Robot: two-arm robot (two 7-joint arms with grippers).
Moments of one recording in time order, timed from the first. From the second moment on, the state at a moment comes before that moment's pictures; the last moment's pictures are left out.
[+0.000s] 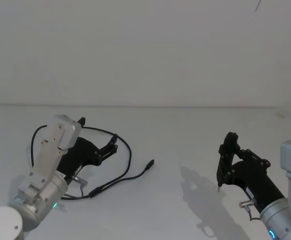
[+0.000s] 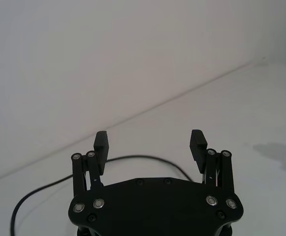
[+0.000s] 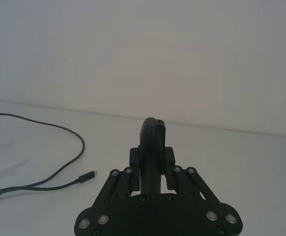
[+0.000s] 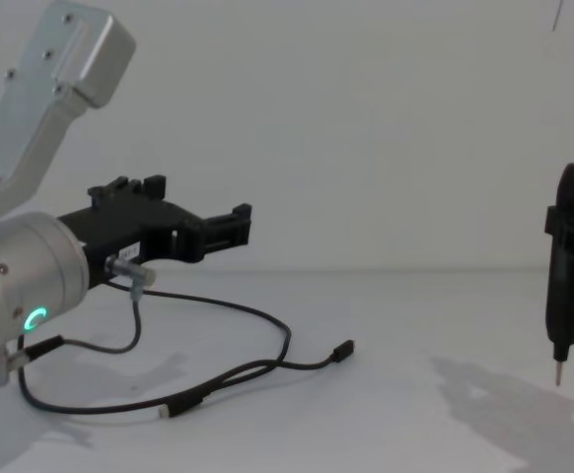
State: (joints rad) left arm -0.25 0.37 0.45 -1.61 -0.22 -0.01 -0.04; right arm -0.01 0.34 -0.23 -1.77 0.29 0.03 0.07
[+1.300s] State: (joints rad) left arm -0.47 0.38 0.47 -1.54 -0.52 0.10 -0.52; right arm -0.01 0.34 -0.23 -1.77 0.29 0.03 0.07
